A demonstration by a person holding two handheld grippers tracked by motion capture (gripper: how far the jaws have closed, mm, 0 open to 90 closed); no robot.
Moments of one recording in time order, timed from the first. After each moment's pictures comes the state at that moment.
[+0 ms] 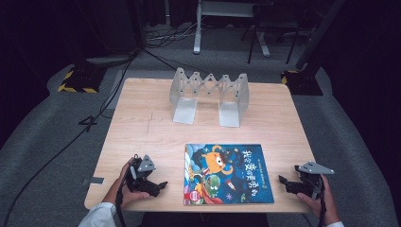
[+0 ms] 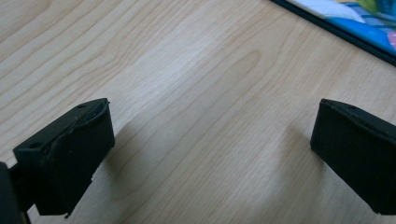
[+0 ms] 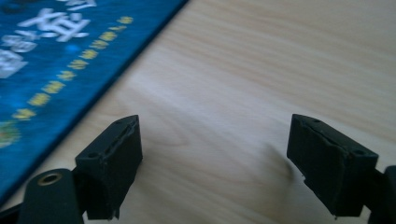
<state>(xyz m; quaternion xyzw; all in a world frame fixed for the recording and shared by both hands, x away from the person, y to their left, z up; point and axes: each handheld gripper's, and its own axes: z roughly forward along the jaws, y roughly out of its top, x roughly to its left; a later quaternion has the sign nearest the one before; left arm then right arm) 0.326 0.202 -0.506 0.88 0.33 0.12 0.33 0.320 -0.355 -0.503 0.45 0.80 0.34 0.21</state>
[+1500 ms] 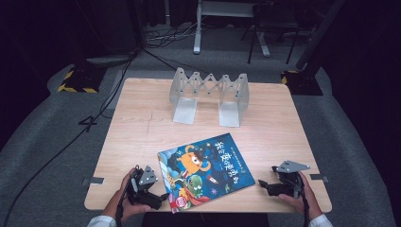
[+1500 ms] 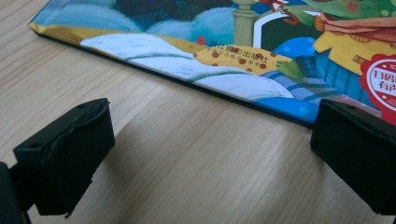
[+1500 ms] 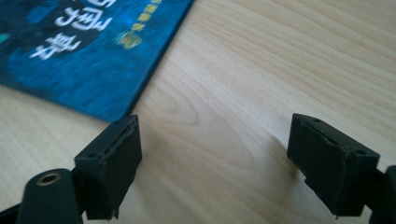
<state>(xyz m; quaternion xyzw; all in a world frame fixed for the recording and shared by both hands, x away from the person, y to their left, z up) 0.291 0.190 -0.507 0.88 0.32 0.11 0.34 0.321 -0.298 -0.501 0.38 0.84 0.34 0.16</state>
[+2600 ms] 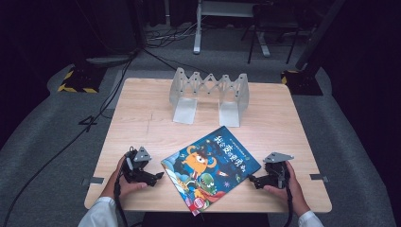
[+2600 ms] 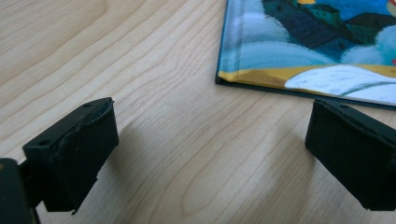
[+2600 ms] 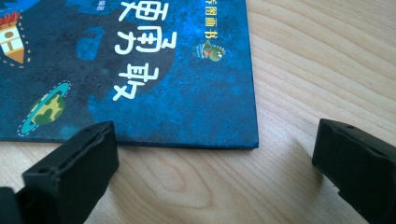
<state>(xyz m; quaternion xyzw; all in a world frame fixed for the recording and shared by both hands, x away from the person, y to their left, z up) 0.352 0.217 -0.505 0.87 0.34 0.11 0.33 0.352 -0.261 -0.502 0.41 0.84 0.32 0.16</state>
